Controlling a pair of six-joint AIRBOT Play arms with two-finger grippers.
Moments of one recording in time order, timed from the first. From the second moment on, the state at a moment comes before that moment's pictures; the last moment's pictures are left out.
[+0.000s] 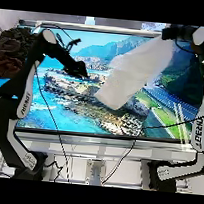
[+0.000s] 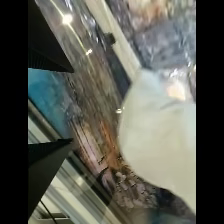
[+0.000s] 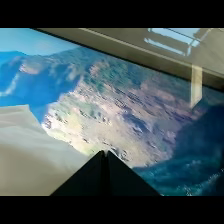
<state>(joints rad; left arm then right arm) -0.22 -1.87 1.96 0.95 -1.62 -1.41 0.02 -1.59 2.00 -1.67 0.93 1.33</state>
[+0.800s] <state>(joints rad) -0.44 -2.04 1.72 0.75 -1.16 -1.49 -0.09 -1.59 1.85 -1.65 0.98 1.38</state>
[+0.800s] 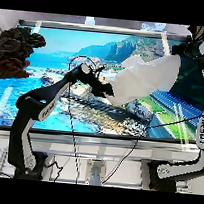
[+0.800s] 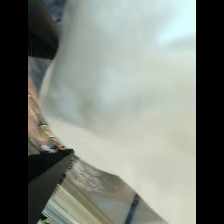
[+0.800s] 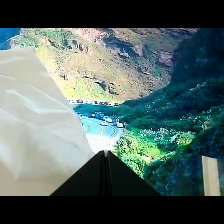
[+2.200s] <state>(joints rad) -0.02 -1.31 2.11 1.16 -1.27 -1.30 -0.06 -1.26 1.85 -1.41 1.04 1.32</state>
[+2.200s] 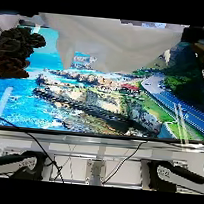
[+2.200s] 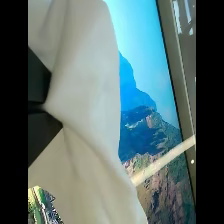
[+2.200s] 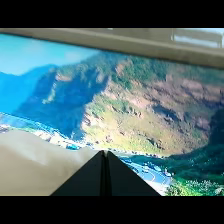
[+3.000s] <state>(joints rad) -0.07 -1.11 1.83 1.05 -1.62 -1.35 -0.05 -0.84 1.63 -1.39 1.55 1.41</state>
